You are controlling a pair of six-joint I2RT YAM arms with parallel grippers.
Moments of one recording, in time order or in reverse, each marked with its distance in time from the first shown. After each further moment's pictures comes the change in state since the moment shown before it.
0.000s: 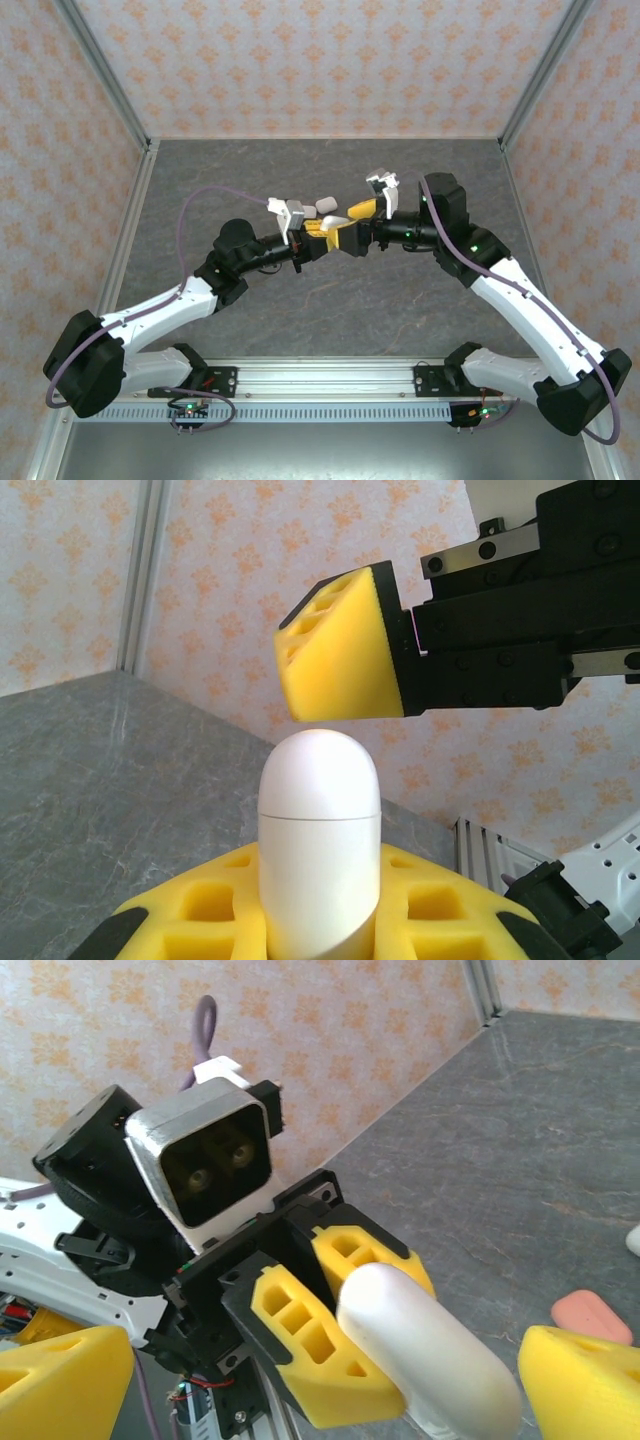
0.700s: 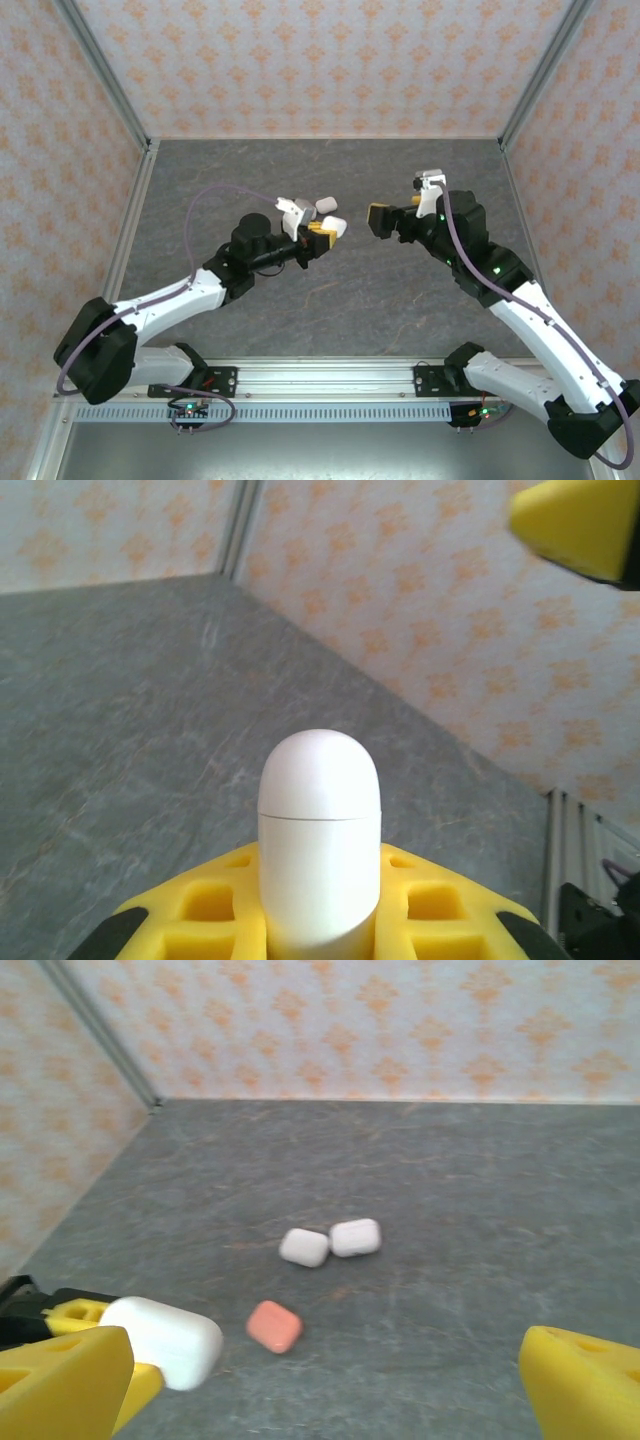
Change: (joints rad) left arm 0.000 0.108 0.059 -0.218 -0.176 0.026; right arm 0.000 -0.157 -0.065 -0.142 0.744 0.010
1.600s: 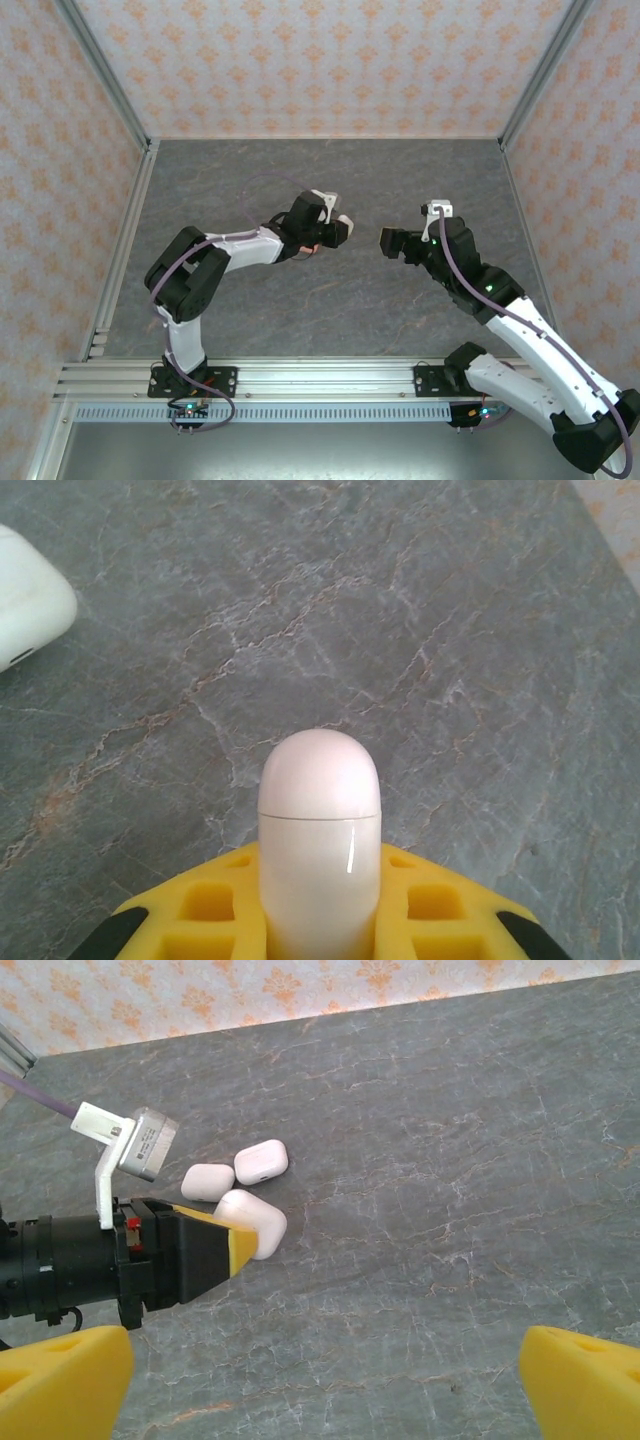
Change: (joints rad) left arm 0.025 0.597 0.399 -0.246 -0.146 -0.143; right arm 0.000 -0.100 -0.216 -0.026 0.121 0.107
